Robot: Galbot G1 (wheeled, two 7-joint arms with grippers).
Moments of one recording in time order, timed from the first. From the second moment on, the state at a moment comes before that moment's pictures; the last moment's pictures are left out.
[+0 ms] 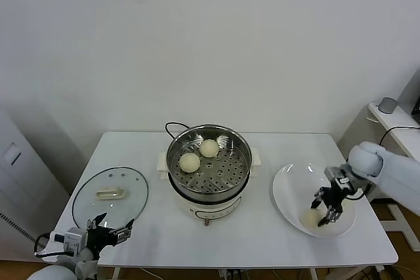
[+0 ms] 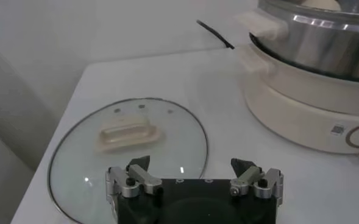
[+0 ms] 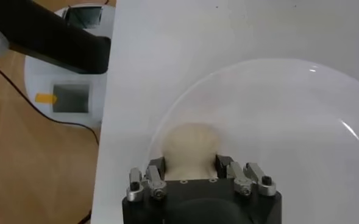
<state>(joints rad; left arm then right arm) 1.58 -0.91 -0.51 -2.11 -0.59 0.55 -0.19 0.16 0.53 -1.09 1.20 0.24 0.01 -1.22</state>
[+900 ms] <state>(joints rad) 1.58 -0.90 -0.50 -2.11 -0.59 0.55 -0.19 0.62 0.95 -1.11 1.15 0.32 0.44 -1.35</state>
